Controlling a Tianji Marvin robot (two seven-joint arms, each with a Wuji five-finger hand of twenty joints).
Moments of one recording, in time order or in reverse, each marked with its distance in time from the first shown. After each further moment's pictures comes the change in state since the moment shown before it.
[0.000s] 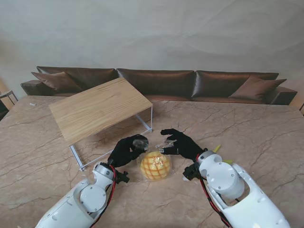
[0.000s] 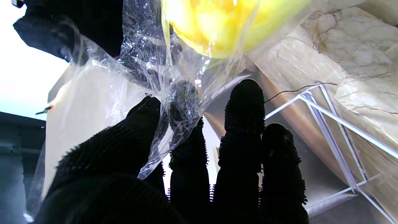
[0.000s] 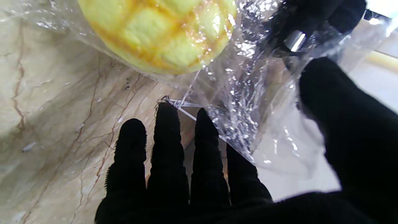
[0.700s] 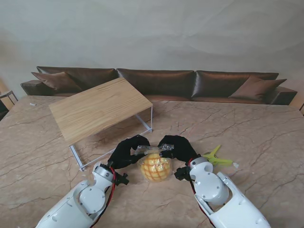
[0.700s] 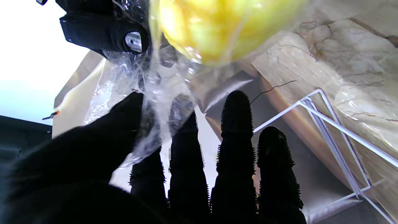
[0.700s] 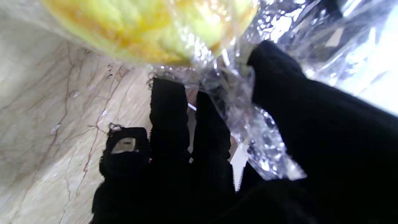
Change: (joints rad) left arm 0.004 -0.001 -0.008 0.017 0.024 -0.036 -0.011; right arm 0.034 -0.070 -0.093 0.172 -0.026 -0.172 -0.270; left_hand -0.285 -0.165 0.309 0.042 -0.168 0.054 0.064 -0.257 -0.232 -0.060 -0.178 -0.062 -0.252 -0.076 -0.259 -0.087 -0.128 -0.065 -0.139 -0.038; right_hand 0.245 -0.201 0.188 -0.186 0.703 -0.453 0.479 0.098 0.635 -0.044 -0.030 0.040 0.426 -0.028 0.431 0.252 0.476 0.000 0.557 0.223
